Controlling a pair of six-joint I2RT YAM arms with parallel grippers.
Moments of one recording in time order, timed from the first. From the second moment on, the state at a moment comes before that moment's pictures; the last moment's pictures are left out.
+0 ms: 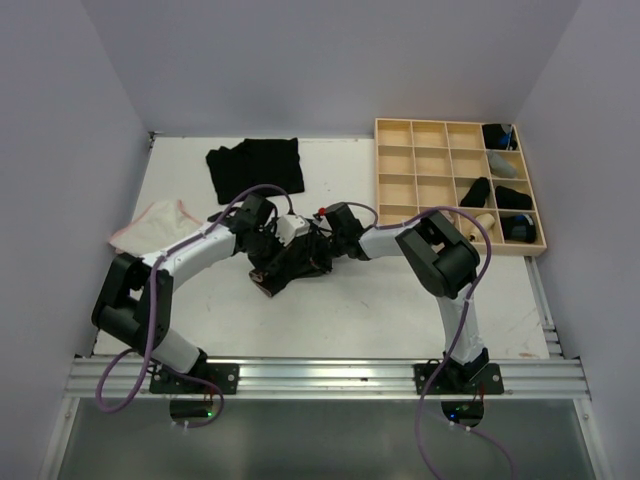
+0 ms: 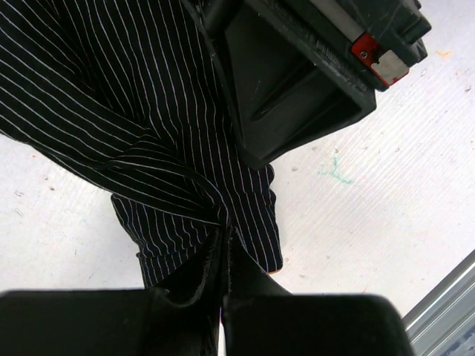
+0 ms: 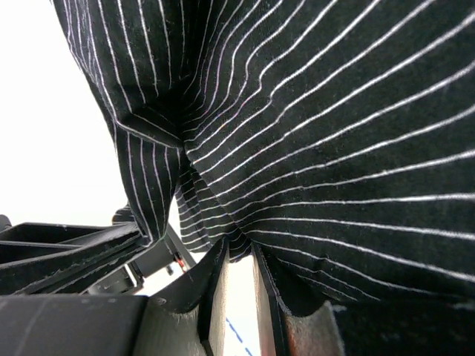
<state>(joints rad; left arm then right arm) -0.47 1.55 0.98 -0.61 0.31 0.34 0.67 2.12 1.16 0.12 -0.69 0.99</state>
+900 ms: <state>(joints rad) -0.50 1.71 1.00 -0.61 0.37 0.30 0.50 1.93 1.12 -0.03 -0.67 0.89</state>
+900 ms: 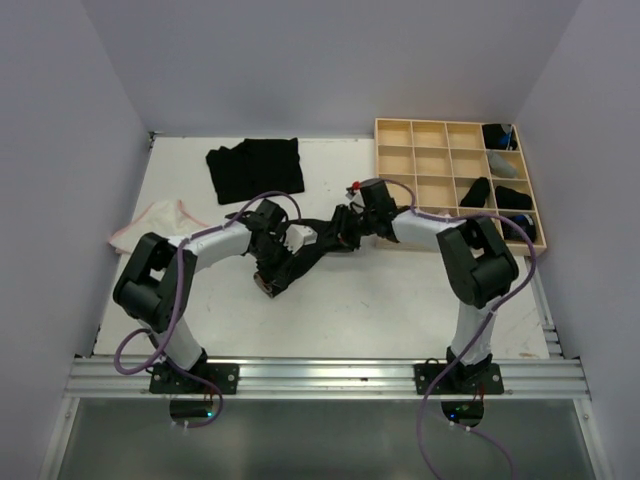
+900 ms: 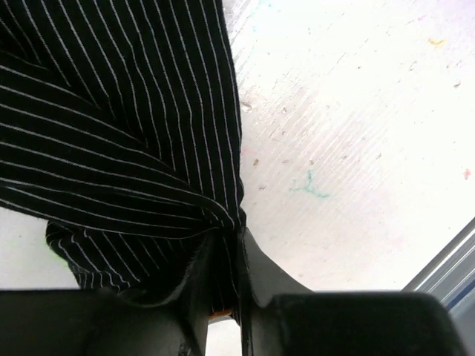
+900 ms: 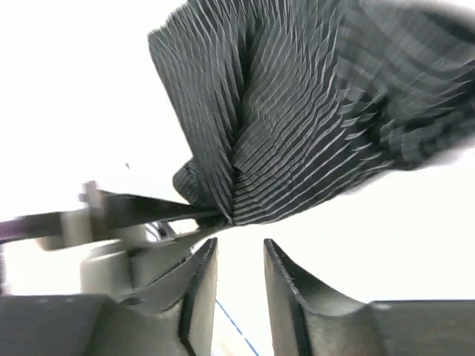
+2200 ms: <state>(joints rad) -0.56 1.57 0.81 -0.47 0.10 1.07 0.41 2.21 1.58 -0.67 -0.81 0.14</state>
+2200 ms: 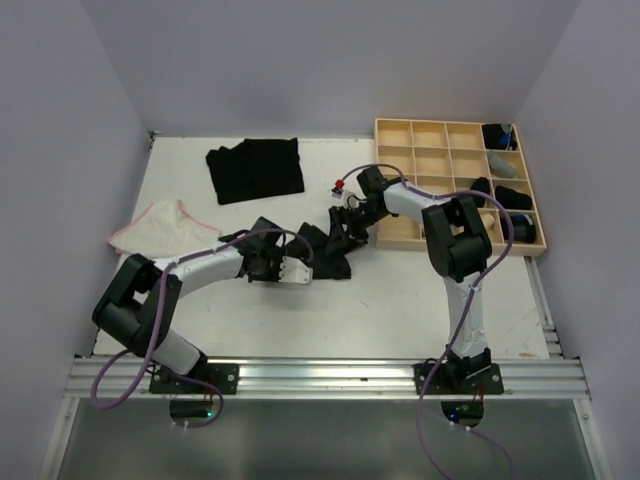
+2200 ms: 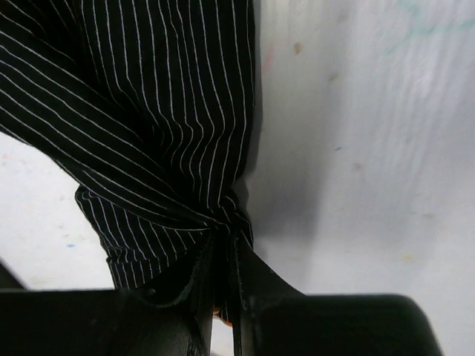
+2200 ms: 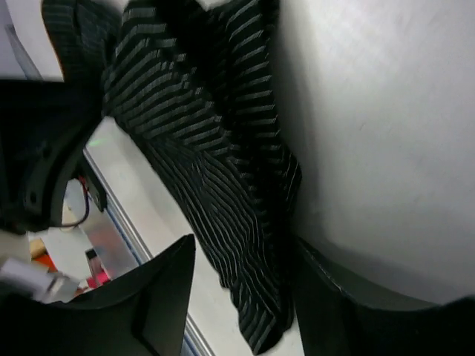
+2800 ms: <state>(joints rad) -0.54 1.53 0.72 -0.34 -0.09 1.37 0.41 2.34 2.00 -0.74 -0.80 -0.16</state>
